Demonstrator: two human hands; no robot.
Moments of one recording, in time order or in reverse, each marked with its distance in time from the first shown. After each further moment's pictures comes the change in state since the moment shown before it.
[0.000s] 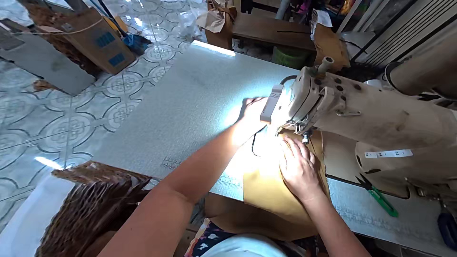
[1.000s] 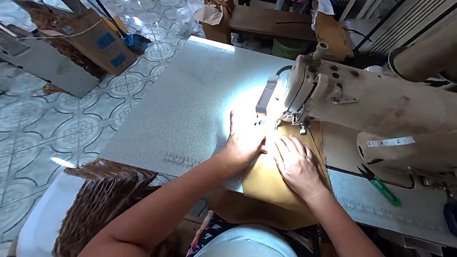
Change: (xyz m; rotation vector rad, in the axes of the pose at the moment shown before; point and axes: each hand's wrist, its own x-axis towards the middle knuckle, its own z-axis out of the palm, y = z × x) left_hand -0.122 0.074 -0.075 0.609 -0.314 0.176; right_hand -0.013 -0.006 -0.005 0.021 0.030 -0.139
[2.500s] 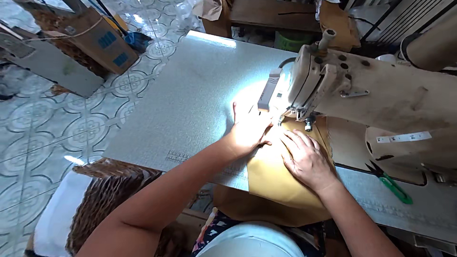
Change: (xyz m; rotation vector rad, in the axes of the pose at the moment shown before) left_hand 0.026 -0.017 0.001 -0.004 -0.040 0.047; right_hand 0.003 0.026 0.004 0.055 0.048 -0.132
